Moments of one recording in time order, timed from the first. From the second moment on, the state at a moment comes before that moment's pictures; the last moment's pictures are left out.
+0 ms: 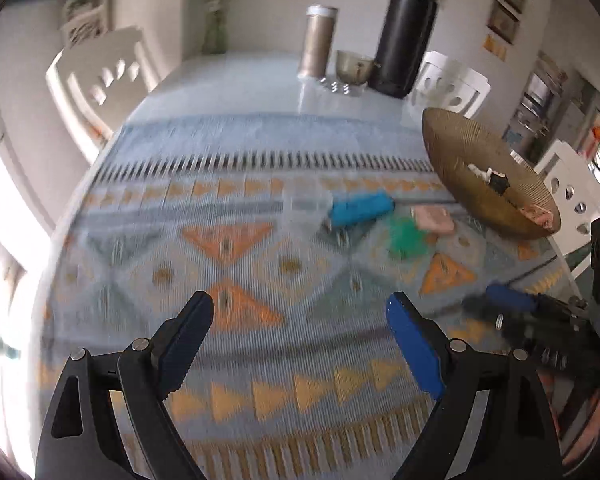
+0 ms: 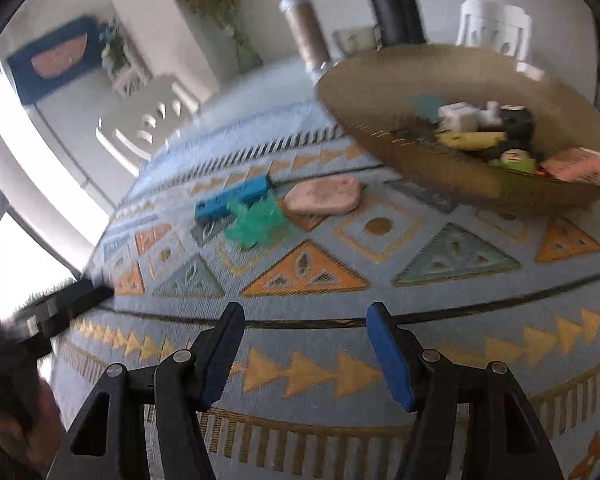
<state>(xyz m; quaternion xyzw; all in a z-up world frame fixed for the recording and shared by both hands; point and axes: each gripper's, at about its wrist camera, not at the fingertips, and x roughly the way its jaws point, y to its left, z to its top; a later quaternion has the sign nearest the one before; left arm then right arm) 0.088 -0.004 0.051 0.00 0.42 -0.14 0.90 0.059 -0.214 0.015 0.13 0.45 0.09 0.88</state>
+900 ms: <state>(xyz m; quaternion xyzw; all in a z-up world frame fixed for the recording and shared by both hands) 0.135 -0.020 0.046 0.02 0.39 -0.16 0.91 0.118 -0.161 0.029 0.04 0.40 0.11 0.91</state>
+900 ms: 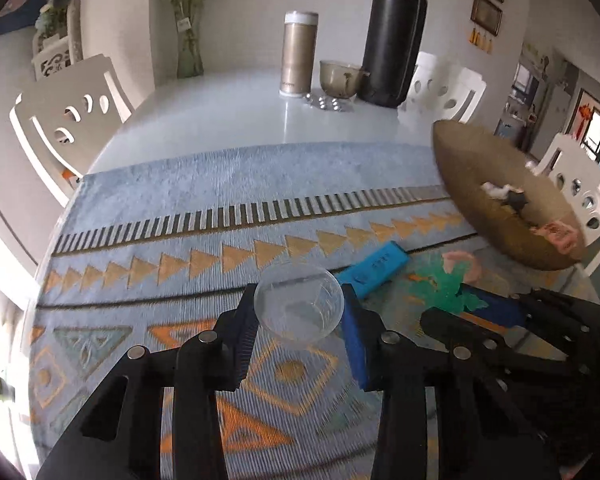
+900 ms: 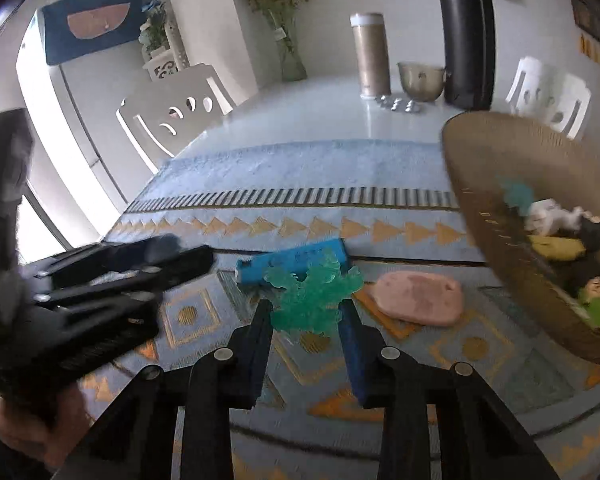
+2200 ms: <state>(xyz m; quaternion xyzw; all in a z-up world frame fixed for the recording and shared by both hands) 0.006 -0.037 0.031 -0.02 0.38 -0.16 0.91 0.003 -0.247 0.010 0.15 0.43 0.17 0.87</state>
